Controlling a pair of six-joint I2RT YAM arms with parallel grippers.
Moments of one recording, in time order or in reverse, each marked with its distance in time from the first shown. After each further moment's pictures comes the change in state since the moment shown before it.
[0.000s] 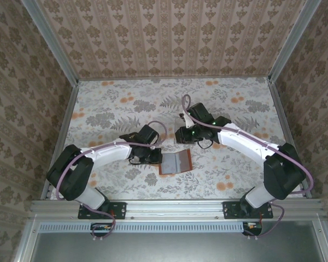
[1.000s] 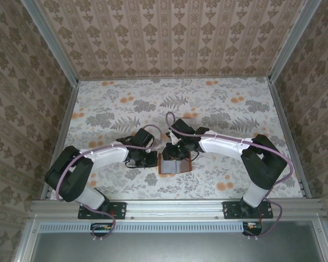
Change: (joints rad) left arm 0.046 -0.038 -0.085 0.037 0.013 -0.011; right arm 0.162 0.177 -0.026 0.068 -0.106 0.220
